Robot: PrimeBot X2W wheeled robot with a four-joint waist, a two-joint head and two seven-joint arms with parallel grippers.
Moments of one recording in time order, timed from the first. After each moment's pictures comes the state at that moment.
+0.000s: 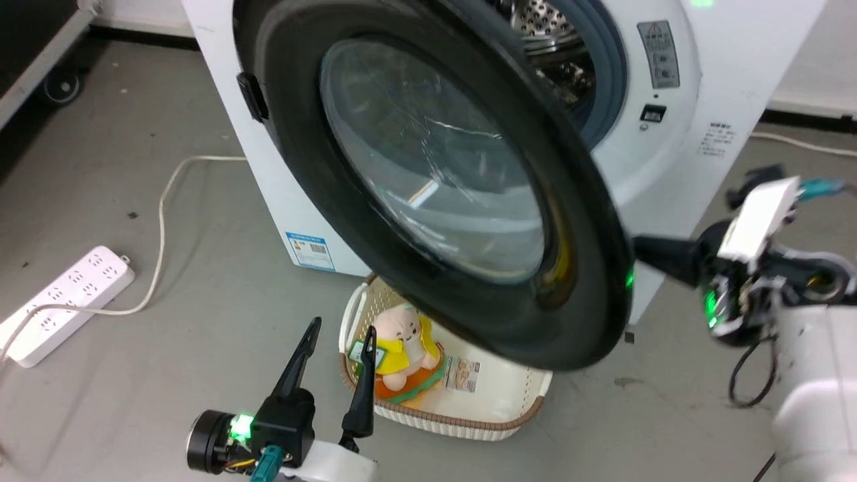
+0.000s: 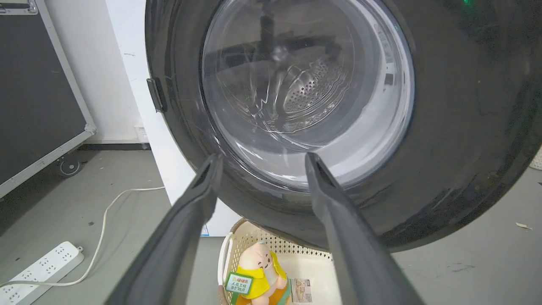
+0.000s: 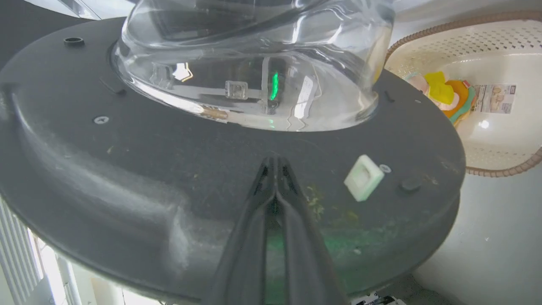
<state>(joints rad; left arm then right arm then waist) -0.04 0.05 -0.23 0.07 -0.05 0.05 -0.26 -0.80 -0.06 -0.42 0.77 0.97 0.13 1.16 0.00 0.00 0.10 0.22</state>
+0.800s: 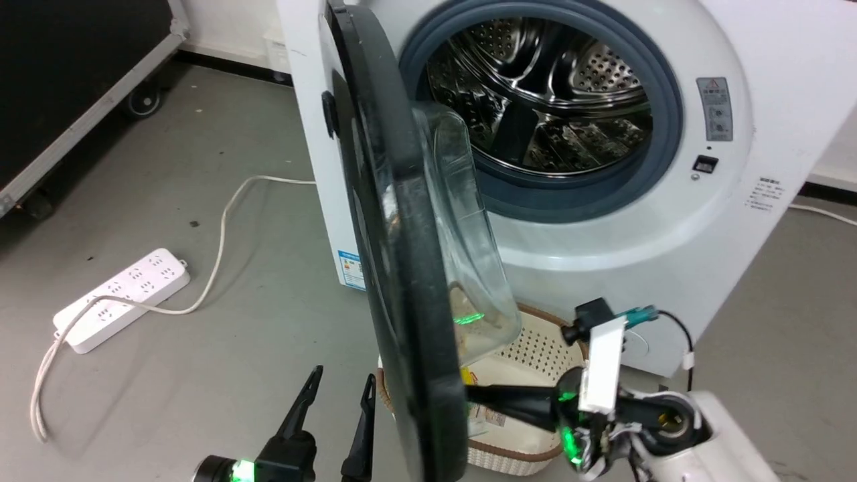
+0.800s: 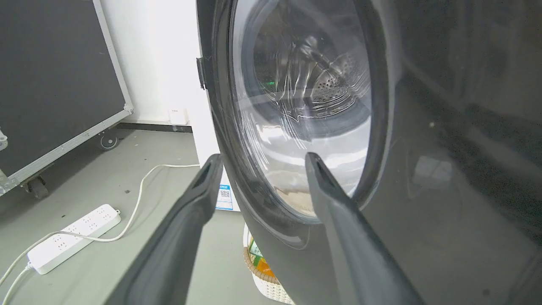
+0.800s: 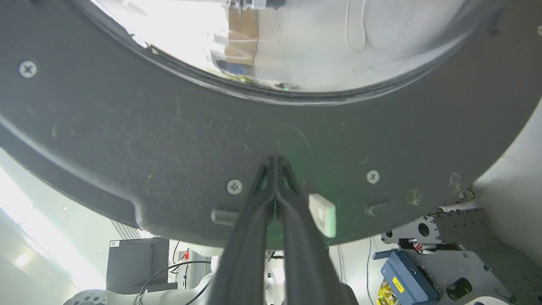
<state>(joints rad) 0.06 0.05 -0.24 0.09 -0.05 0.04 -0.26 -0.42 -0.05 0.27 0.54 1.55 0.13 0.98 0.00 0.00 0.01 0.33</state>
